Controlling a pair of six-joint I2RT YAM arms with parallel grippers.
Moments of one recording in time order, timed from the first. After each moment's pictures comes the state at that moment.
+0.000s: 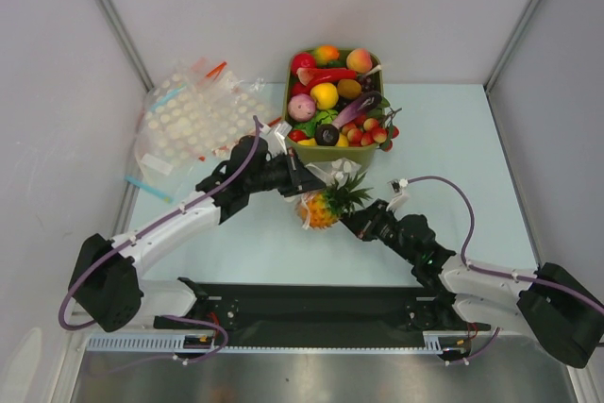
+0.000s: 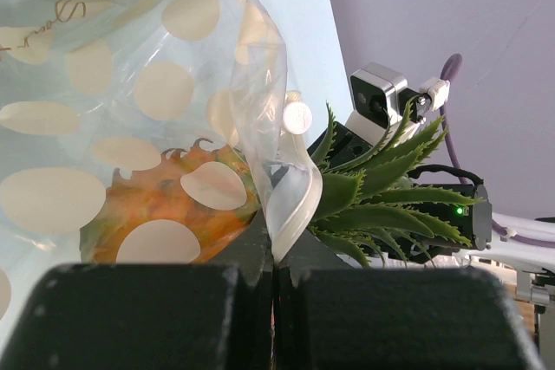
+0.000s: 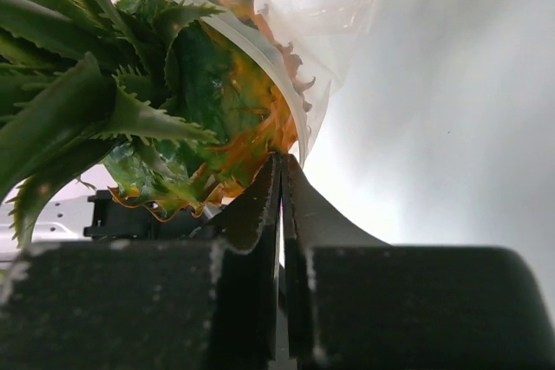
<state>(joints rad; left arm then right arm) -0.65 1.28 0.90 -0.04 0.43 -0.88 0.79 1.02 0.16 0.75 0.00 0.97</state>
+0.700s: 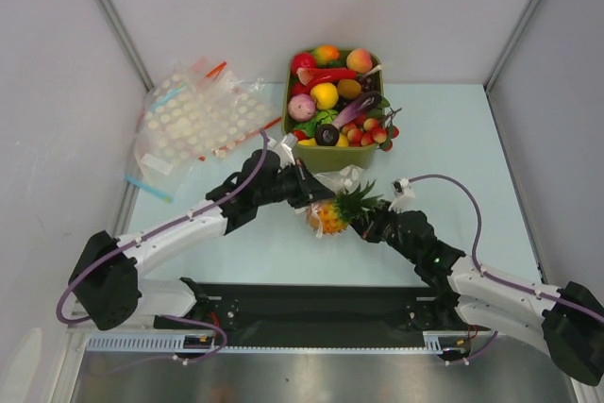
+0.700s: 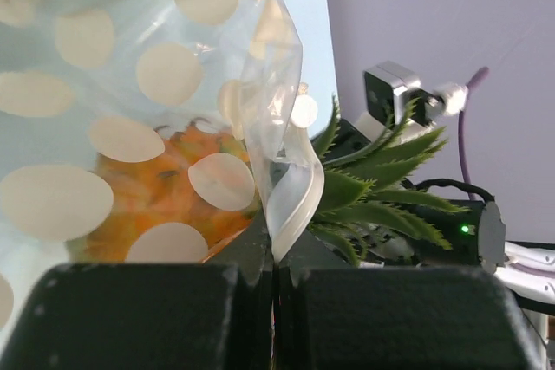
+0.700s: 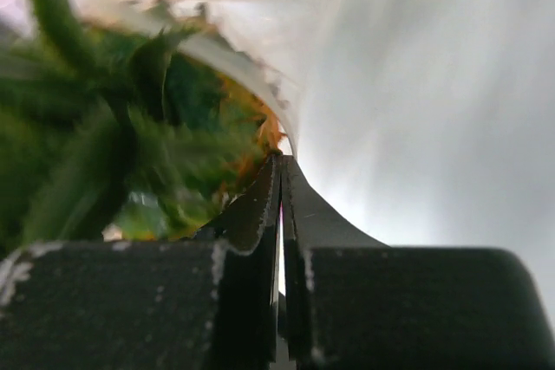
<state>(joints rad) -0.73 1.28 0.84 0.03 0.33 -1.03 0.80 0.86 0.22 0.39 0.10 0.91</state>
